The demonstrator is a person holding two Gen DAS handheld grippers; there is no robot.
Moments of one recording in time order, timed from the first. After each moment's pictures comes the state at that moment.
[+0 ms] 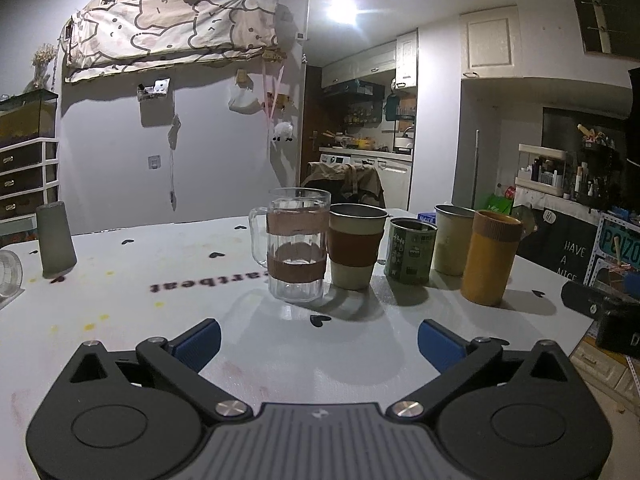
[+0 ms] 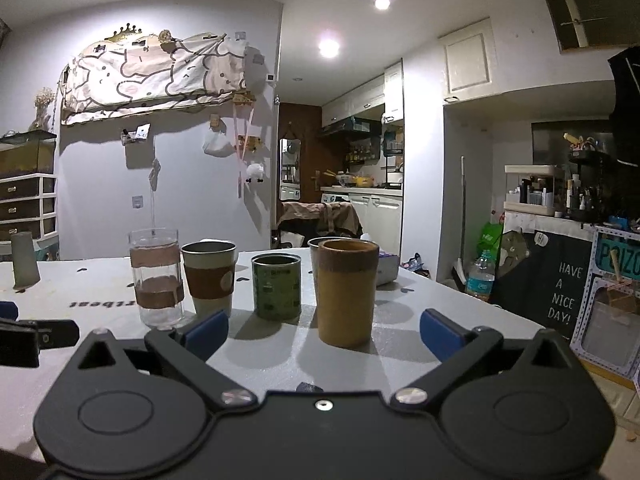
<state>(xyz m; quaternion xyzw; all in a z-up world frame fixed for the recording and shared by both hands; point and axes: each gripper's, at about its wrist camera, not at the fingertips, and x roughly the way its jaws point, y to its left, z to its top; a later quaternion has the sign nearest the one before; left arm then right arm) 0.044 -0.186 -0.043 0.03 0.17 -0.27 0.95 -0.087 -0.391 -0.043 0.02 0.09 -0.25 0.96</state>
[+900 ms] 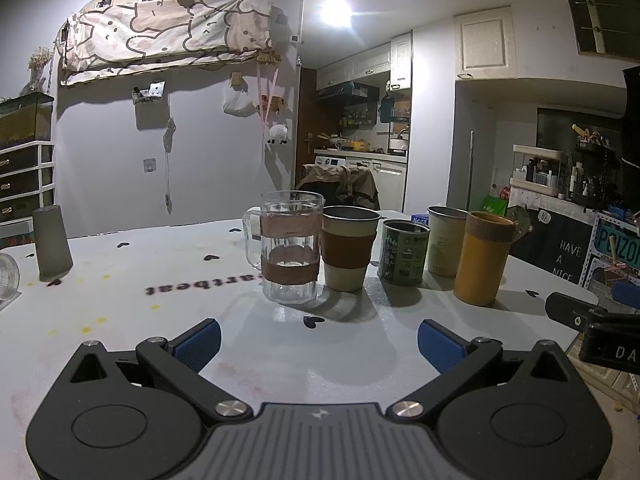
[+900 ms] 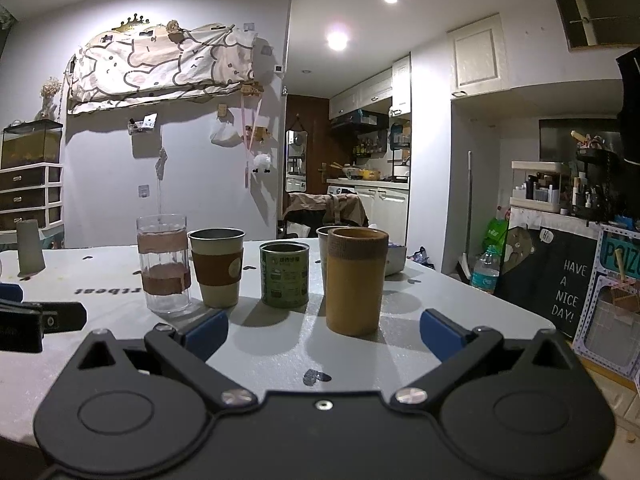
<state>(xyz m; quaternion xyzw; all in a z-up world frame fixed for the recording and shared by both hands) 0.040 -0.188 -0.042 0.03 0.17 -0.28 0.94 -0.083 -0.387 -0.046 0.02 0.10 -0.24 0.96</state>
